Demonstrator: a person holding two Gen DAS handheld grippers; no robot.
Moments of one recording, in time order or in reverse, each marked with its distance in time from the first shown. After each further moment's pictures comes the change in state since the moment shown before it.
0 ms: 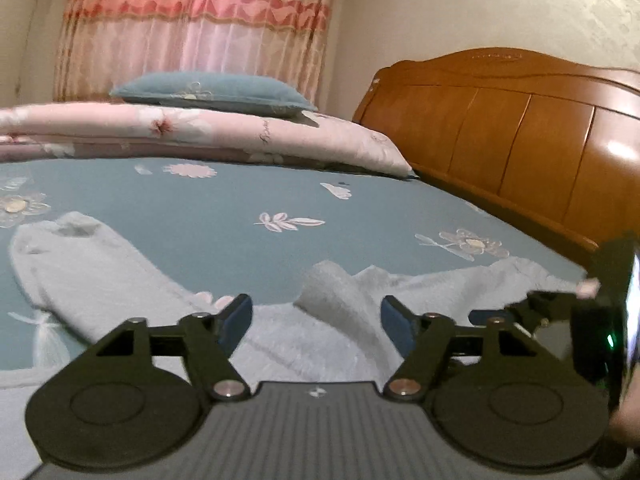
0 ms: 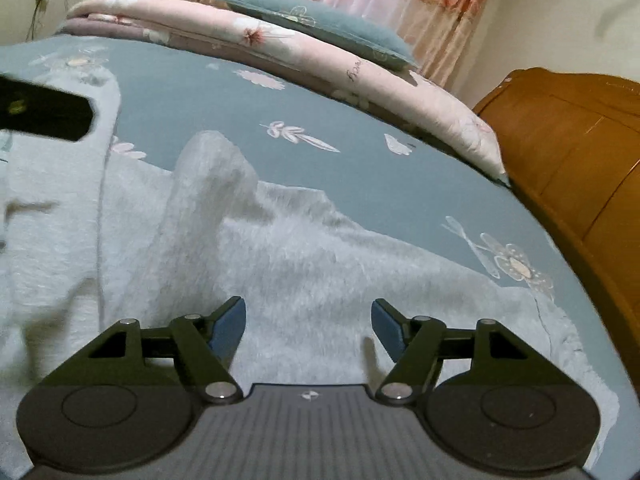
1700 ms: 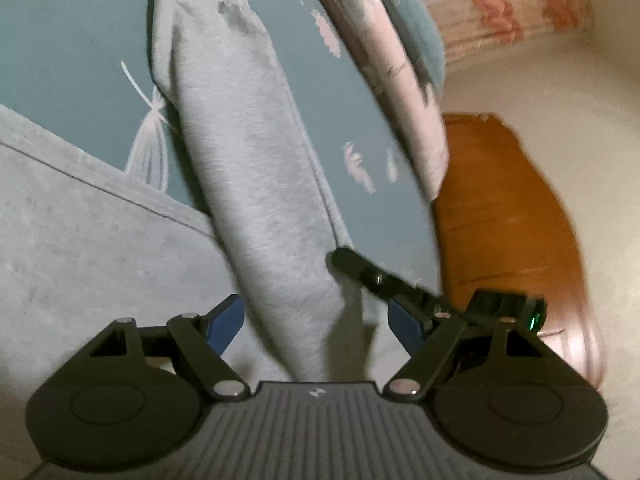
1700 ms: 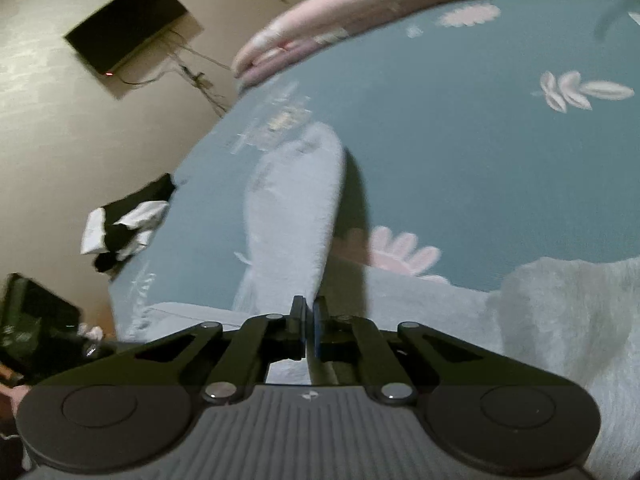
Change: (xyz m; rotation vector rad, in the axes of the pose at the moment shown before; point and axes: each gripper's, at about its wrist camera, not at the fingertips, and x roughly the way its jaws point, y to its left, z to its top) left arm -0.017 0.174 -0.013 -0.965 0.313 -0.239; right arm 0.073 0.027 0.129 0.387 0.193 1.014
